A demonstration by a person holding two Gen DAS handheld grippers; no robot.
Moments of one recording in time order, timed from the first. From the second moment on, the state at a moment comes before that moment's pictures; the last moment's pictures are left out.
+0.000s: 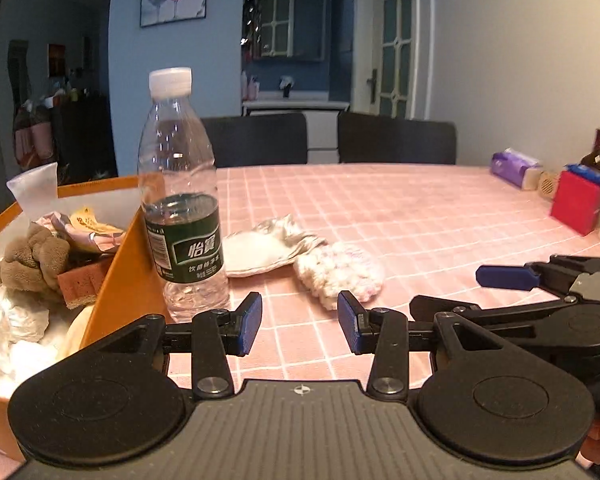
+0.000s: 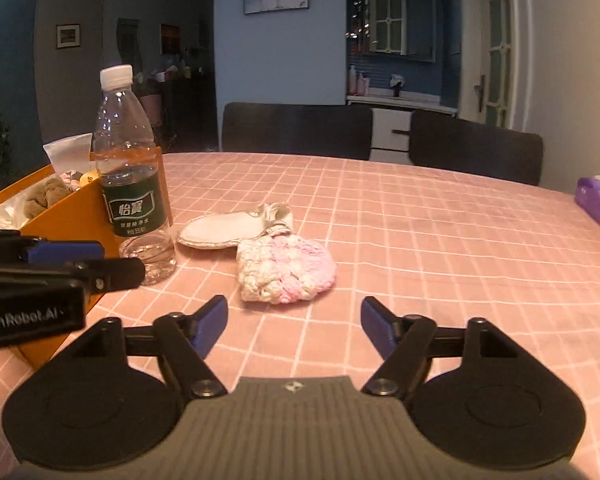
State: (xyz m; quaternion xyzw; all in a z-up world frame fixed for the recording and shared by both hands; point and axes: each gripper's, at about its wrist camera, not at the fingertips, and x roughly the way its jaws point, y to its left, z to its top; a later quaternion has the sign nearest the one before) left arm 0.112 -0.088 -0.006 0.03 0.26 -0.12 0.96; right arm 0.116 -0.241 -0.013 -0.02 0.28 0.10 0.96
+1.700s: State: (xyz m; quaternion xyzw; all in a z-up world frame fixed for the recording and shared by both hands) left arm 0.216 -0.154 -0.053 0.24 0.27 -0.11 0.93; right arm 0.199 -0.260 -0.050 -0.06 0.31 0.09 0.95
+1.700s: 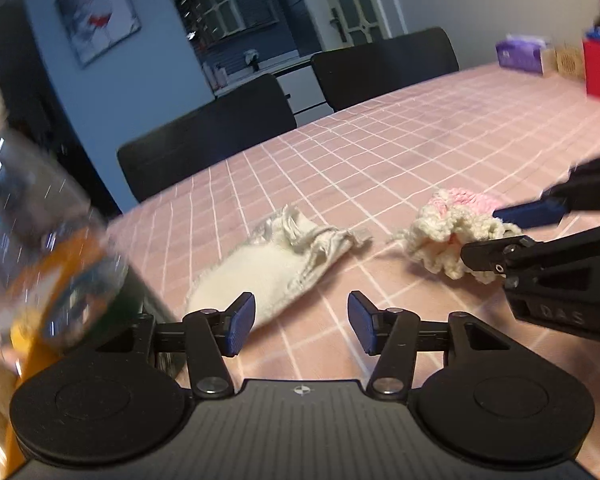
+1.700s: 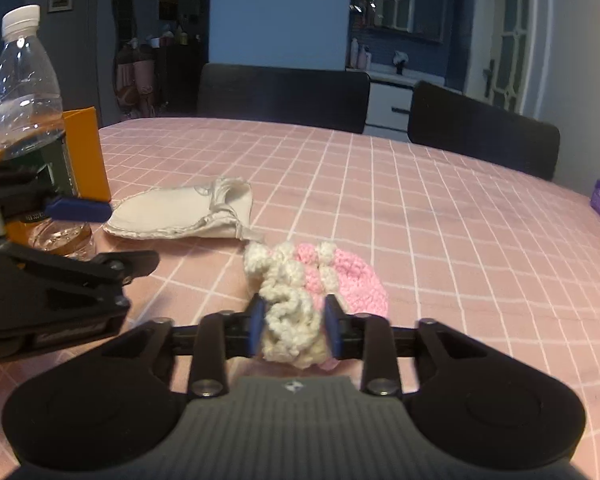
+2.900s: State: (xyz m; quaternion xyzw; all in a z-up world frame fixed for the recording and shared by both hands) left arm 0.244 -0.179 -0.069 0.27 0.26 -0.07 0.93; right arm 0.211 -0.263 -0.069 -0.07 0.28 0.09 0.95
